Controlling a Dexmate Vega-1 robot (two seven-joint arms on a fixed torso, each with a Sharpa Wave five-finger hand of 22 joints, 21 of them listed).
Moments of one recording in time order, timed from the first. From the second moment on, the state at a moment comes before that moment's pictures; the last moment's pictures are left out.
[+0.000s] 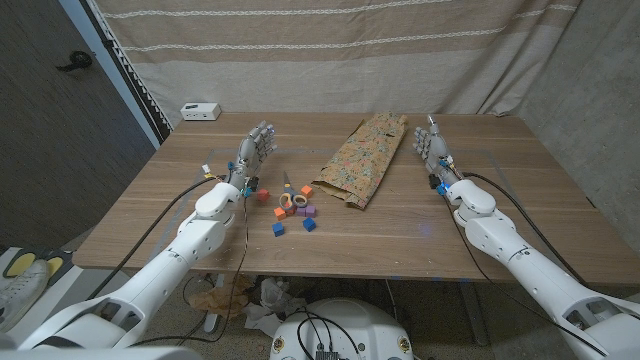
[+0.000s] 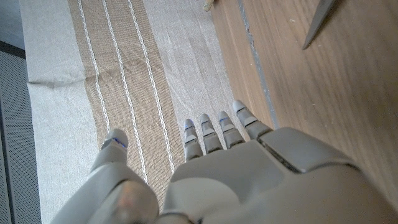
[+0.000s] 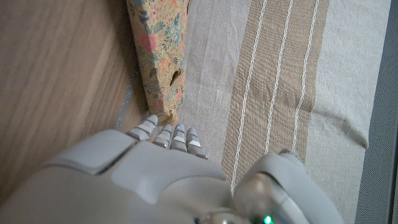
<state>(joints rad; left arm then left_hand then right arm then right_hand) 0.83 0.50 0.38 -1.27 -0.65 -0.29 -0.03 0.14 -0.15 0.53 -0.17 0.22 0.22 -0.15 0.20 0.19 0.20 -0.11 0.20 0.19 0.15 -0.04 0.18 0.17 0.09 0.02 0.43 0.17 -0.84 -0.51 -0.37 -1.30 0.65 0.29 0.03 0.17 -0.02 -0.14 0.05 0.41 -0.04 0.08 0.19 0.18 -0.03 0.06 0.22 0.19 -0.10 0.02 0.19 0.18 -0.06 0.01 0.20 0.18</state>
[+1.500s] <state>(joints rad) 0.85 0.60 0.38 -1.40 -0.50 -0.31 0.04 0.29 -0.15 0.57 -0.18 0.24 0.30 -0.15 0.23 0.19 0.28 -0.14 0.22 0.19 0.15 -0.04 0.18 0.17 0.11 0.00 0.39 0.17 -0.83 -0.55 -0.39 -1.34 0.62 0.24 0.03 0.17 -0.01 -0.15 0.04 0.42 -0.04 0.08 0.19 0.18 -0.02 0.07 0.22 0.19 -0.10 0.02 0.19 0.18 -0.07 0.01 0.20 0.18</state>
